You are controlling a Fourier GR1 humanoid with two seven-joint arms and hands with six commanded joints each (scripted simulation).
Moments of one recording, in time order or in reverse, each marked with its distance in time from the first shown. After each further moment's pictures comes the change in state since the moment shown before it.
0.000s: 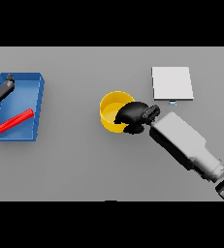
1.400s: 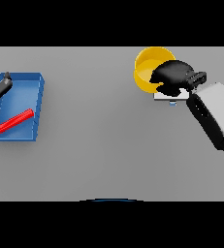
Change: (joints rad) left arm -0.009 0.017 0.007 0.003 -0.003 -0.007 0.006; right arm -0.096 -0.220 -0.227 -0.002 -0.060 -0.068 0.027
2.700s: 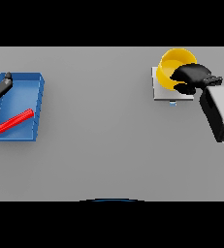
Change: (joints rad) left arm -0.008 0.001 -0.005 0.017 -0.011 -0.006 0.013; right arm -0.084 0.057 -0.099 0.542 0.034 -0.249 -0.144
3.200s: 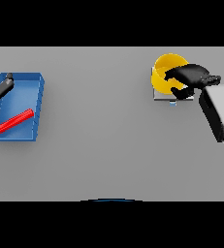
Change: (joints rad) left arm -0.003 -0.009 0.001 0.008 0.000 0.008 0.009; right arm -0.010 -0.004 0.041 0.001 0.037 0.013 -0.048
